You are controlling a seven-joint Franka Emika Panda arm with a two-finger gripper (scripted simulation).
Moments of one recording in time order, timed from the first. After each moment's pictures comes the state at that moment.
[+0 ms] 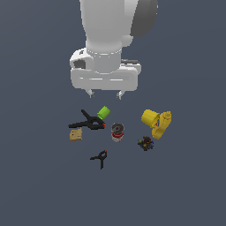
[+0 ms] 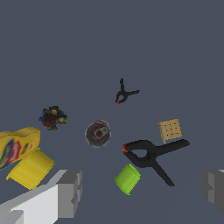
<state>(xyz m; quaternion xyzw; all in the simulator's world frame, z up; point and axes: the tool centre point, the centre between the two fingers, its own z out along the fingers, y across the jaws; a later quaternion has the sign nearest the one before) 0.002 -0.026 0.326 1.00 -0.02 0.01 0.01</state>
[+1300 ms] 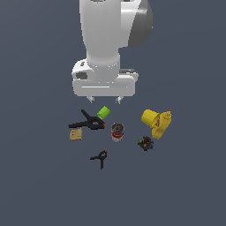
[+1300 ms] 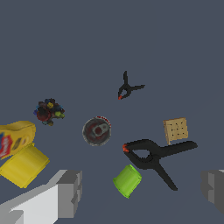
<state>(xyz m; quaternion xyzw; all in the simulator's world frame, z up) -0.002 -0.028 0.296 1.00 0.00 0.00 0.01</state>
